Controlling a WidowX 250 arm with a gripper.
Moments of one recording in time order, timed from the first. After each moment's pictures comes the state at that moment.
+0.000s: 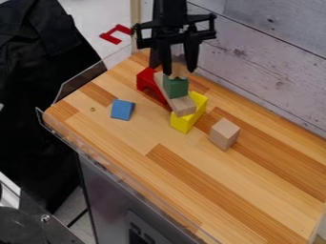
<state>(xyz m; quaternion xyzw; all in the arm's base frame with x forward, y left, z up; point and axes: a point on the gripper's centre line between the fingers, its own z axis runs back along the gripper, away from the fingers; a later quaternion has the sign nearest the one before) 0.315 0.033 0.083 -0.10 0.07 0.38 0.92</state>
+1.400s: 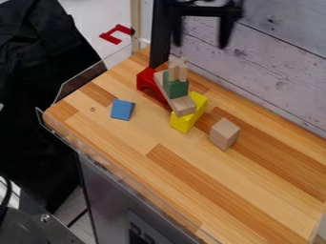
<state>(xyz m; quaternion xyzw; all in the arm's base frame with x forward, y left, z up) 0.337 -0.001 0.126 -0.03 0.04 0.27 0.96</state>
